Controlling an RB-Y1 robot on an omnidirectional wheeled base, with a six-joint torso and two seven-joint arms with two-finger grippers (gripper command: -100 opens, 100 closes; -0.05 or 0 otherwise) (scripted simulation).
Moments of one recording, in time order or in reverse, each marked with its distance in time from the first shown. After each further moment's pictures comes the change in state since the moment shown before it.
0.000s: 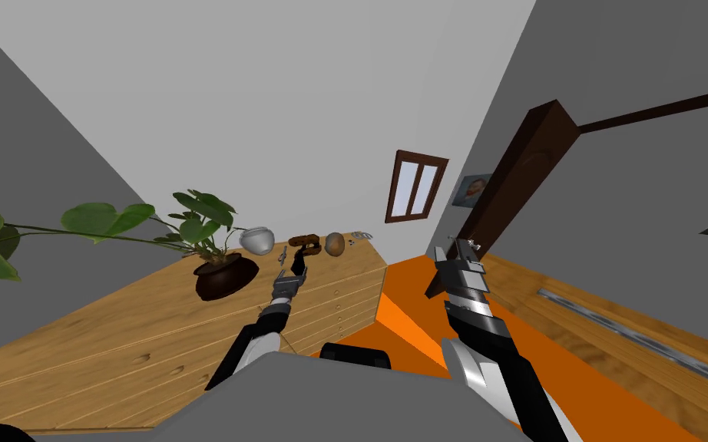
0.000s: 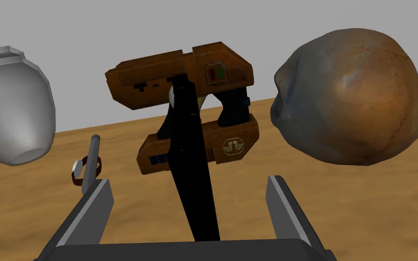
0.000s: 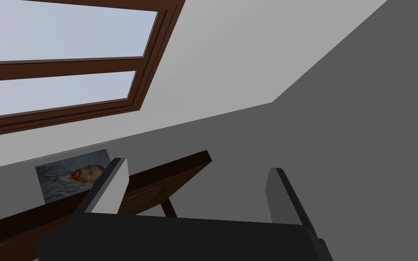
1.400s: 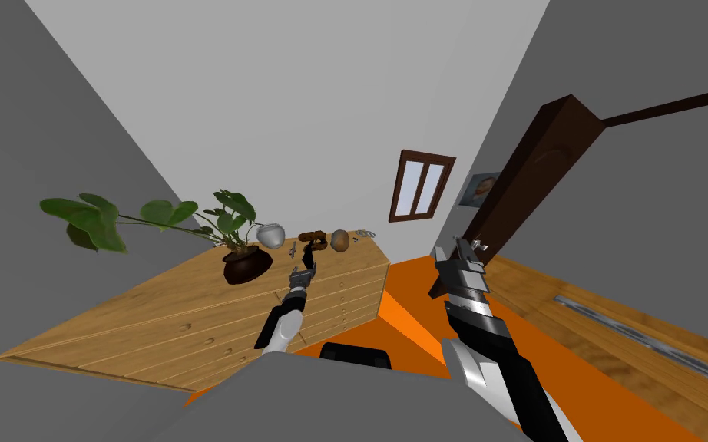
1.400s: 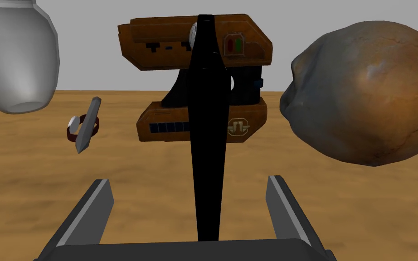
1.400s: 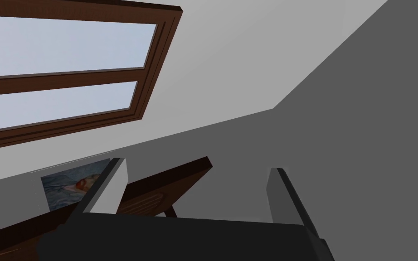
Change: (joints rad) left arm -0.223 -0.089 0.021 0.239 0.019 -0.037 0.033; right arm 0.000 0.000 0.000 0.000 0.000 0.000 0.000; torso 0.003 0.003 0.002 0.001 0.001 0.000
